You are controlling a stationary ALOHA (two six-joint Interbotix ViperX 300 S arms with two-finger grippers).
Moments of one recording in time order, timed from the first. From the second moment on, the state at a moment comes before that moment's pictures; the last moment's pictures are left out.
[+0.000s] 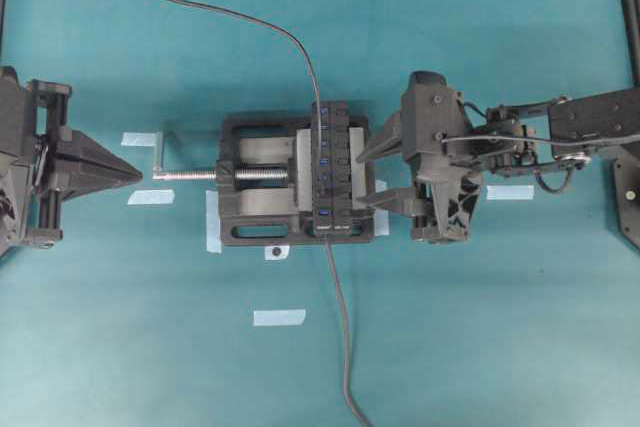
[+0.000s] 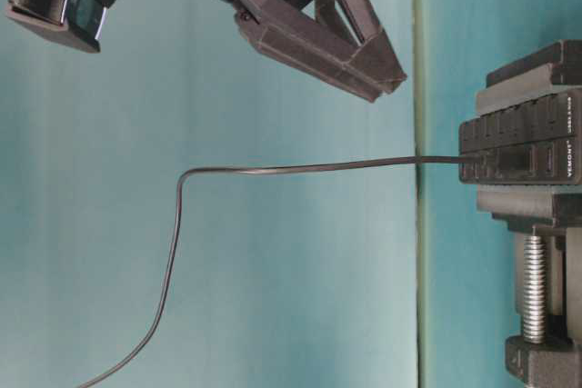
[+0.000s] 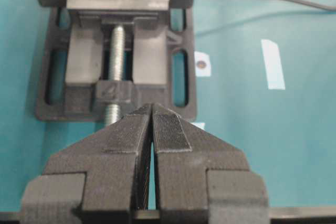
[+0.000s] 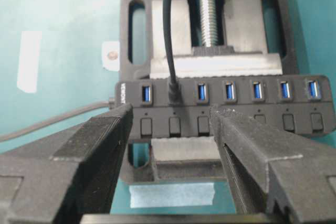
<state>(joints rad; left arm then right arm) 0.00 -0.84 1.13 0.01 0.22 -0.04 0.00 -0.19 0.74 0.02 0.14 0.03</state>
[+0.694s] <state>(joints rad) 0.00 -0.84 1.13 0.01 0.22 -0.04 0.00 -0.16 0.74 0.02 0.14 0.03</state>
